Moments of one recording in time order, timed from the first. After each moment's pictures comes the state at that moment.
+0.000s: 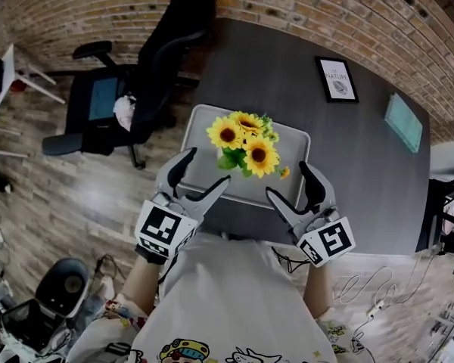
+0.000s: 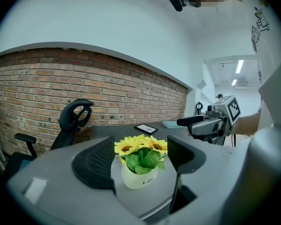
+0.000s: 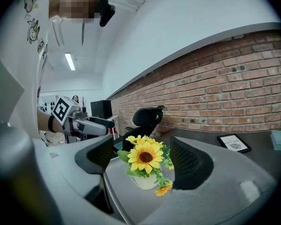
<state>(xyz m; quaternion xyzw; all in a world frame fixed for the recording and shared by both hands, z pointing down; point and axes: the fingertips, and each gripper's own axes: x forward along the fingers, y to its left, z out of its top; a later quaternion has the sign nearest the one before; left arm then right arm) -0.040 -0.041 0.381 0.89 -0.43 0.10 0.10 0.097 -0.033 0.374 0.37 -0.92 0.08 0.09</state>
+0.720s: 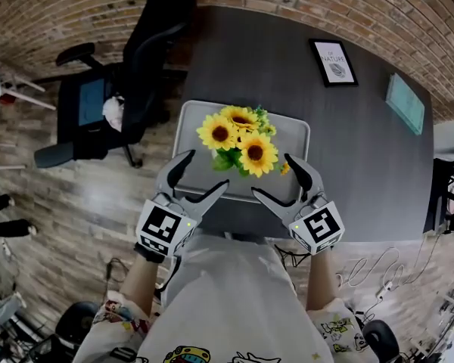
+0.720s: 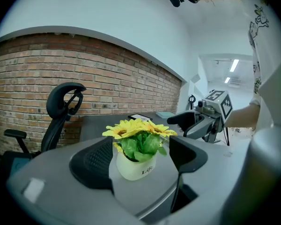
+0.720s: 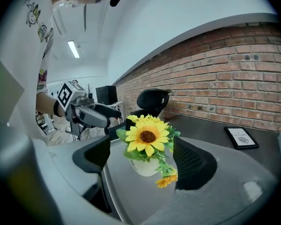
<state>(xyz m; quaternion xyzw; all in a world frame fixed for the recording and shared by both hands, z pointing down) -0.031 -0.049 0.427 0.91 -0.38 0.14 0.12 0.078 -0.042 0.433 0.33 -0.92 0.09 0.17</state>
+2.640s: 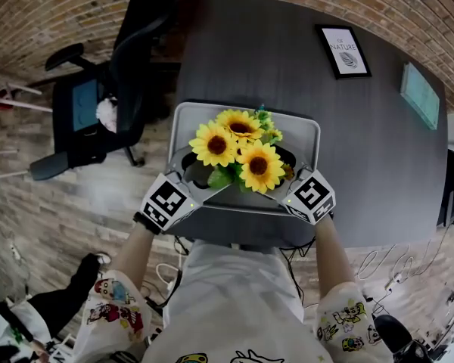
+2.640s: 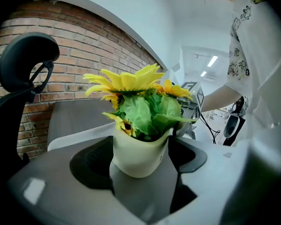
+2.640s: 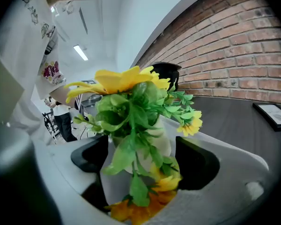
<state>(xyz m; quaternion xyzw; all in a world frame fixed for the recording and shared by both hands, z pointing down) -0.003 -0.089 0.526 0.95 -0.22 0.20 0.12 0.050 -0.088 0.536 0.21 -0.95 0.15 0.19</state>
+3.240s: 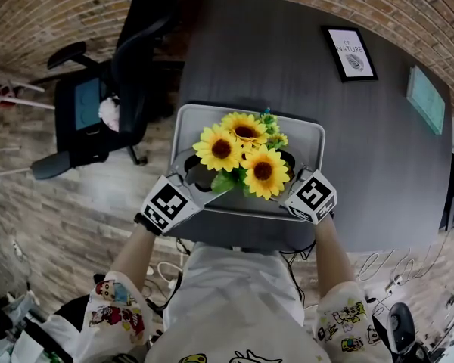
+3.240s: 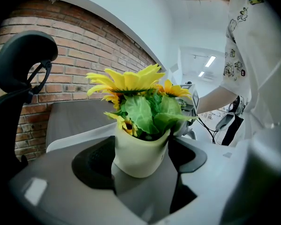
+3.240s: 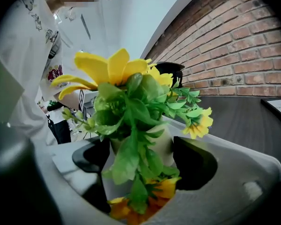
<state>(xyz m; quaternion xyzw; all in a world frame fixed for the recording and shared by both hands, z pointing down) -0.004 -0.090 0.524 0.95 -0.21 0.19 0.11 0.039 -0.092 0.538 0.18 -0.96 0.15 0.16</state>
